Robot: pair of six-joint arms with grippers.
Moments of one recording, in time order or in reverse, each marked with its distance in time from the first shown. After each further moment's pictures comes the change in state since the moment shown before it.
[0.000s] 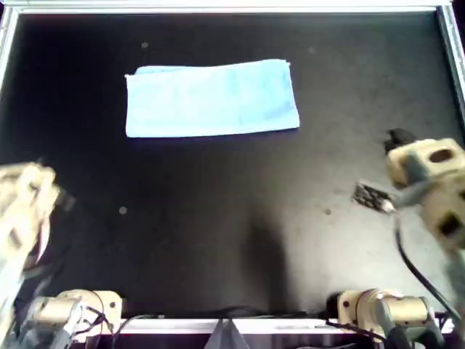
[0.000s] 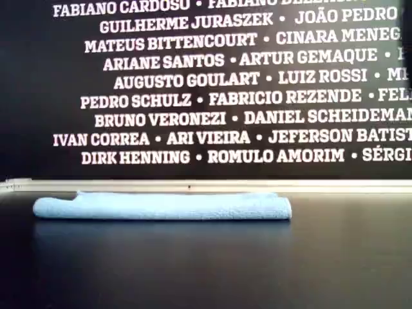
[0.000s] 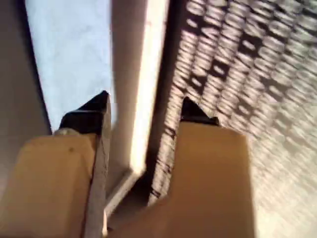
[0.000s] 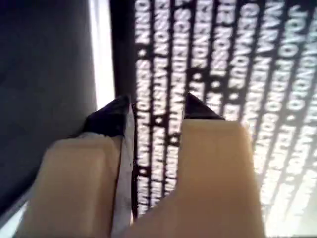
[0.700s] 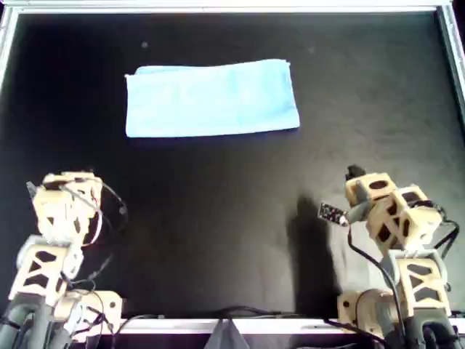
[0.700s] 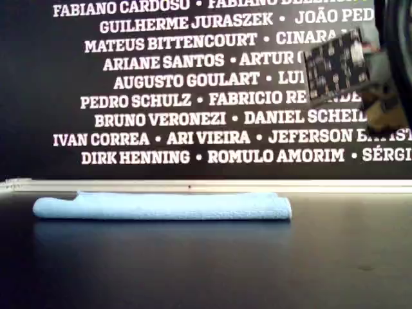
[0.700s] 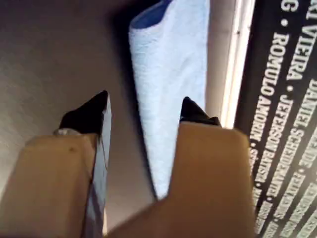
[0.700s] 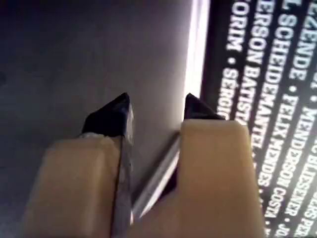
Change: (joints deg) left arm 0.0 -0.1 51.3 -53.1 0.4 12.9; right arm -0.7 7.1 53.1 -39.8 0.0 0.1
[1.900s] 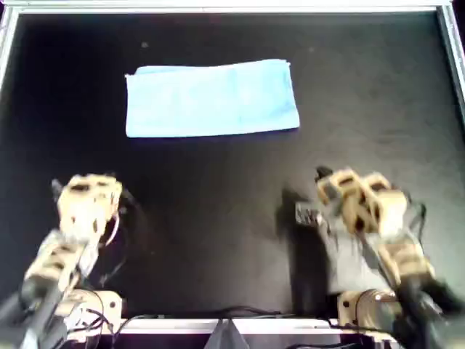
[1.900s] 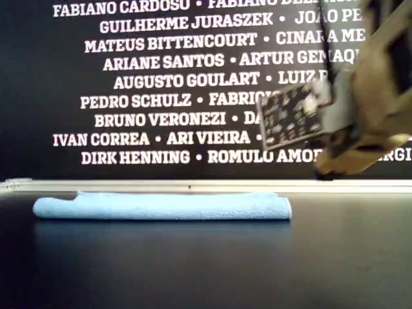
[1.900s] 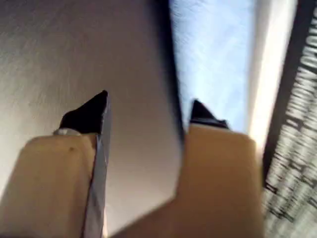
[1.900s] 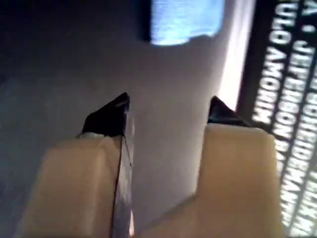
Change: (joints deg) left arm -6.5 -28.4 -6.2 -16.1 -0.1 0.4; right arm 10.1 -44.7 -14.6 -23.3 -0.9 1.2
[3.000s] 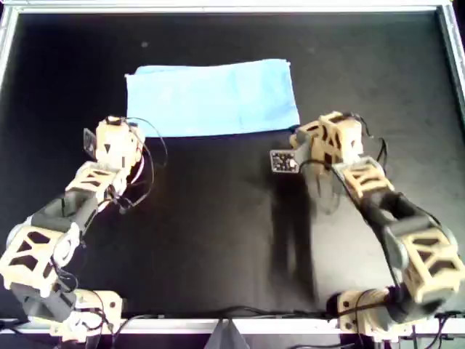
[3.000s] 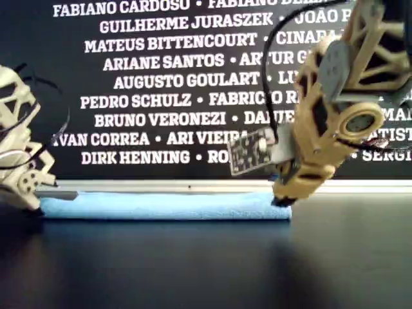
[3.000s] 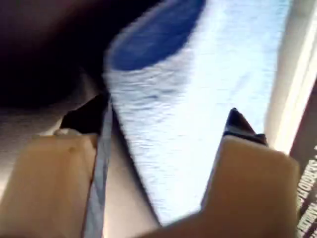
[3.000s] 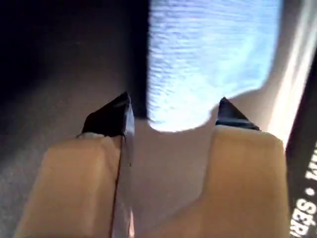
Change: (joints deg) left arm -0.5 -49.4 -46.8 -0.2 -0.3 0.4; right arm 3.5 -42.5 -49.0 14.6 0.0 1.9
